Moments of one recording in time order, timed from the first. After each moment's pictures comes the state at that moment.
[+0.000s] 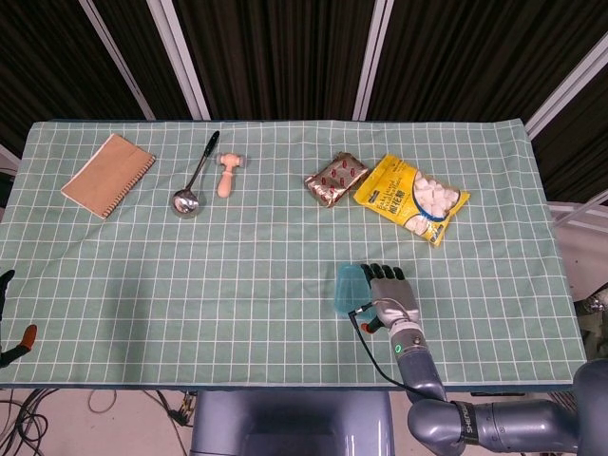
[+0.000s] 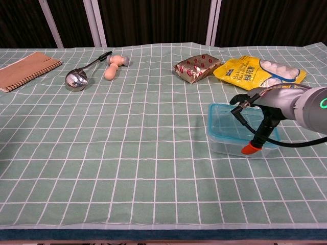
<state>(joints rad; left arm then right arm) -0.01 -1.09 -0.07 -1.82 1.32 1.54 0.27 0.83 -1.52 0.23 -1.96 -0.31 1.30 -0.82</state>
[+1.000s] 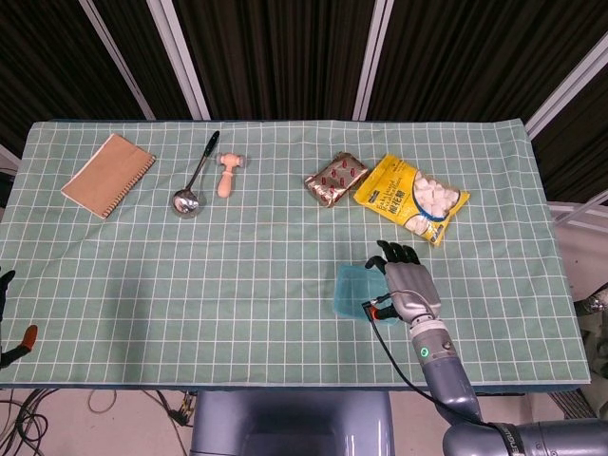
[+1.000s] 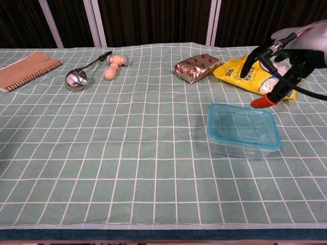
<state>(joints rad) -0.01 -1.09 -0.07 -1.82 1.32 1.54 0.26 0.75 -1.32 0.24 -2.20 -0.56 1.38 -0.67</state>
